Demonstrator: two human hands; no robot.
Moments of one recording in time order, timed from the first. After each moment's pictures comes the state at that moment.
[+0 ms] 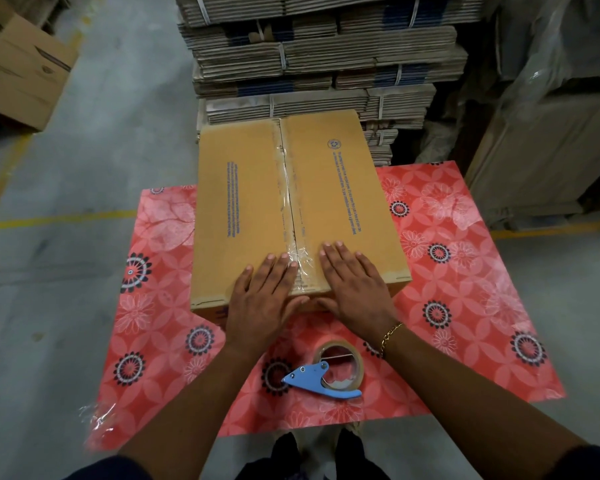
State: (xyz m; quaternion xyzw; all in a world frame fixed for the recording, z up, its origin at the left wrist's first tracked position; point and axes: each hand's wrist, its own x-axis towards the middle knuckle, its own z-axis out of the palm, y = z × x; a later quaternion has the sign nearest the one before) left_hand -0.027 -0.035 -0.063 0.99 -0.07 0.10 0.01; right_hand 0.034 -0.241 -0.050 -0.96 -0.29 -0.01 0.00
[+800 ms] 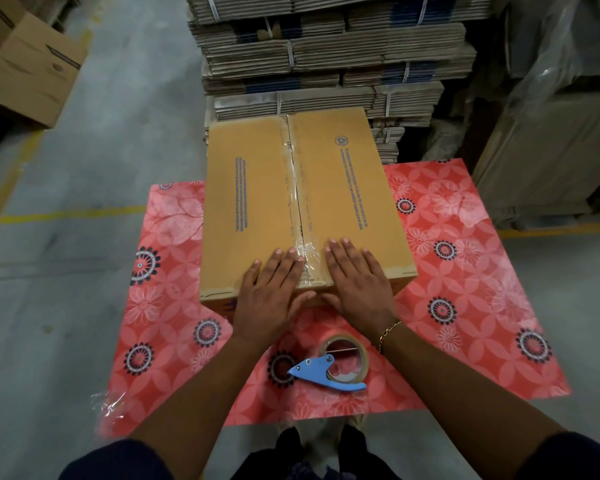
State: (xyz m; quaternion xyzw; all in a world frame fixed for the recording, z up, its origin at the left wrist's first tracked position) left_hand -0.030 -0.036 -0.059 0.99 -0.07 0.10 0.03; right_hand 0.029 -0.235 -0.060 -0.96 -0.28 -0.03 0.01
